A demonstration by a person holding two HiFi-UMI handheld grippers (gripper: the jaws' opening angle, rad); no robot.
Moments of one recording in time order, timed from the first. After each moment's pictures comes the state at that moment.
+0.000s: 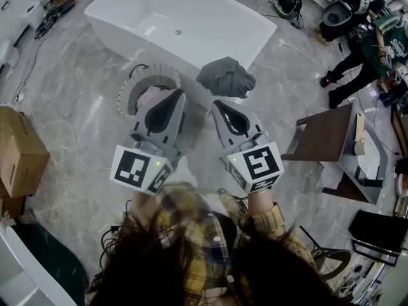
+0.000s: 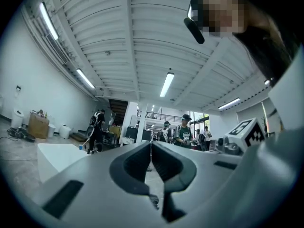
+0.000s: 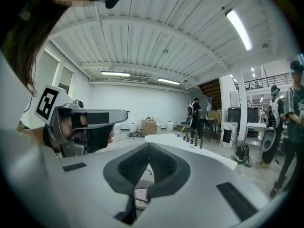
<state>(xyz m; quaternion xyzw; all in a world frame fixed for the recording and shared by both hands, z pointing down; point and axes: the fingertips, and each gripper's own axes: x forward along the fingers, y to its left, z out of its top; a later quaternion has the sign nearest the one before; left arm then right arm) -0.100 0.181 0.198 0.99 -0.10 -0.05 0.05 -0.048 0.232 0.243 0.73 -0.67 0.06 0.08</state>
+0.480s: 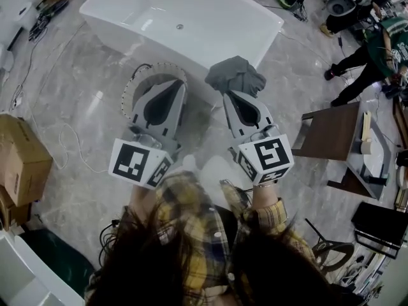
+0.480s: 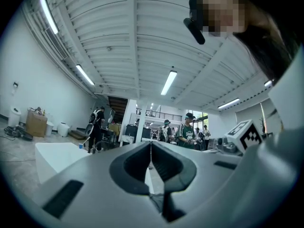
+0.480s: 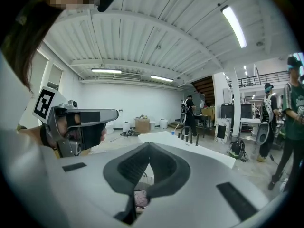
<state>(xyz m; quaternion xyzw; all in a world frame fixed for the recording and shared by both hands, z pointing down) -0.085 0.096 0.210 0.99 -0.08 -0.04 0.05 -0.014 0.163 0.257 0.76 -0.64 0.08 0.07</state>
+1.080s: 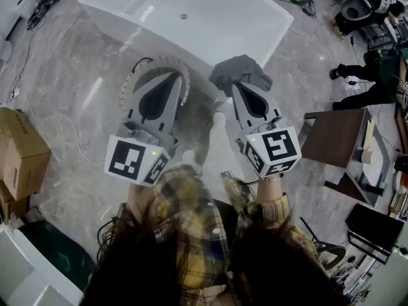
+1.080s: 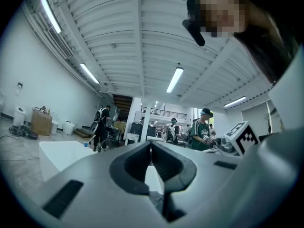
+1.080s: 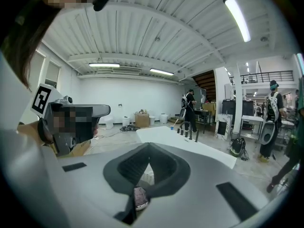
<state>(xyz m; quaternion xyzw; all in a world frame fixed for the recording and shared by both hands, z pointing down) -0.056 0.041 0.227 0.99 -0.11 -0.03 0.06 0.038 0.118 0.281 0.75 -0.64 0.11 0.10</state>
